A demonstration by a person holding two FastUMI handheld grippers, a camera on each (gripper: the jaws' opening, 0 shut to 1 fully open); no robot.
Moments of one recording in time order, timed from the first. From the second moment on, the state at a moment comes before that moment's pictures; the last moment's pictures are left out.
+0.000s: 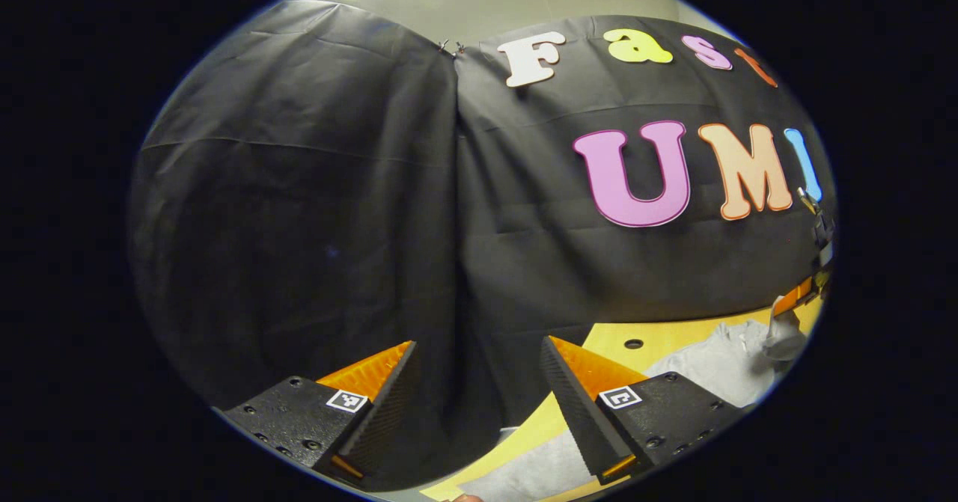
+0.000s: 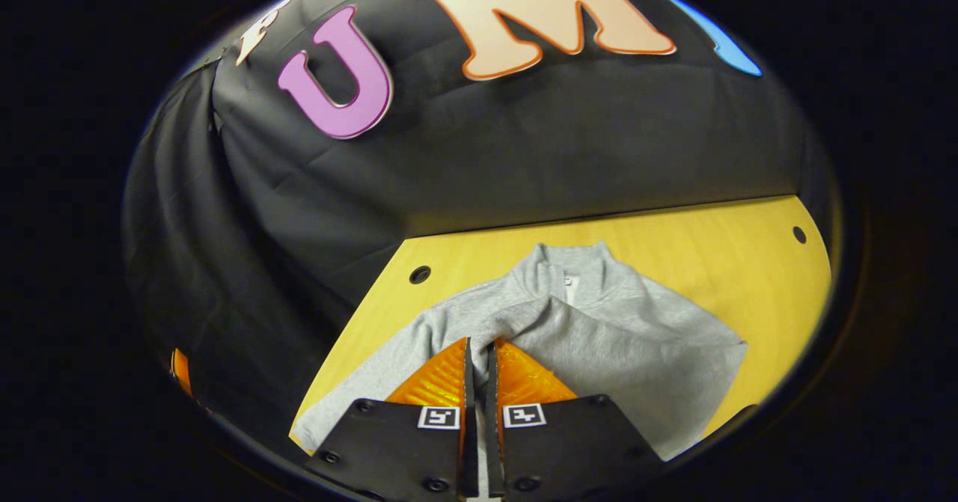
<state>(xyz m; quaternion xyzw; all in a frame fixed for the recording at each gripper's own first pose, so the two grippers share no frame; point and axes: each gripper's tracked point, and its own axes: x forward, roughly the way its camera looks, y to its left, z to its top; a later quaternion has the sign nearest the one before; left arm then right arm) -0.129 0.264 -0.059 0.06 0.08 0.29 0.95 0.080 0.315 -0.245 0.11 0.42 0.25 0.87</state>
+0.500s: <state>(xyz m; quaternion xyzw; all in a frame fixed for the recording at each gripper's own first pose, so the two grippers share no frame) -0.173 0.298 -0.096 0.05 0.13 0.31 0.94 0.037 0.420 -0.323 0.10 0.50 0.28 0.81</state>
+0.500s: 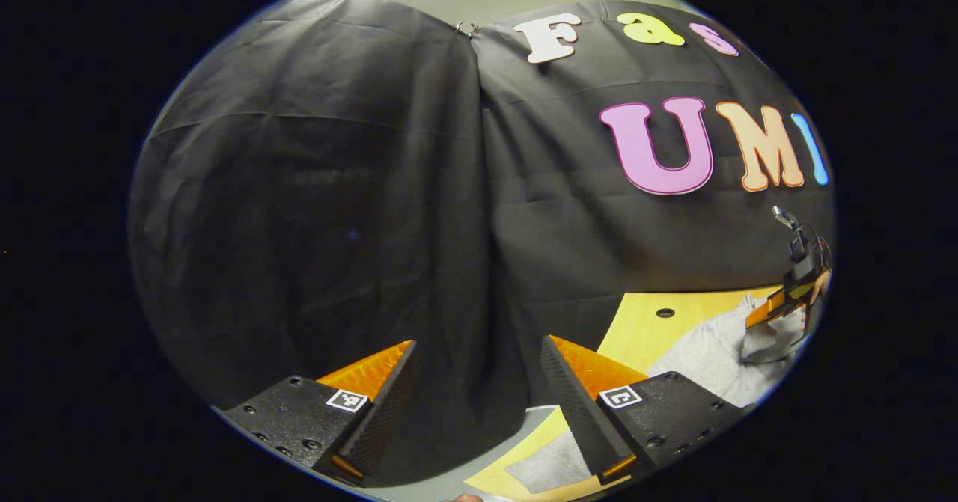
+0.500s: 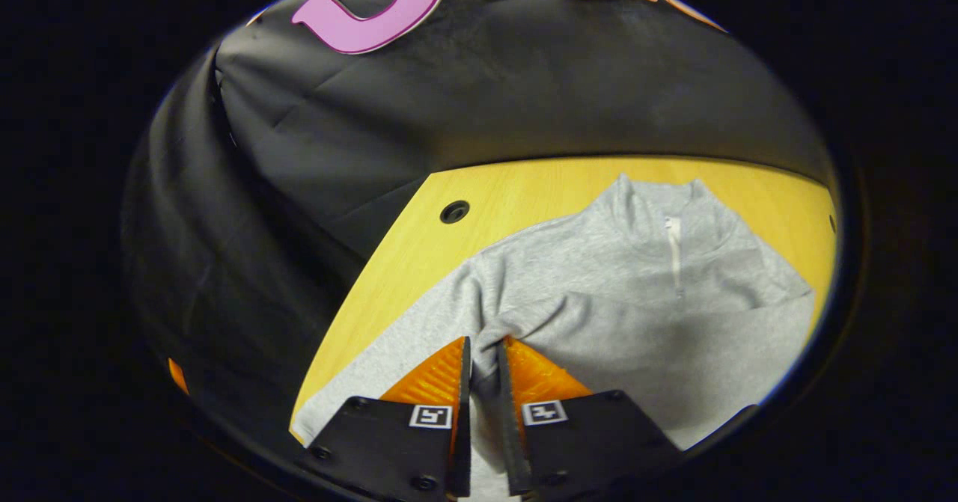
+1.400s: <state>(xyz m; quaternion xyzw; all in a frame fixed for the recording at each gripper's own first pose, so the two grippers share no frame) -0.168 0.235 -0.310 -0.07 0.37 0.15 0.91 0.061 0.343 -0.253 0.15 0.40 0.24 0.87</state>
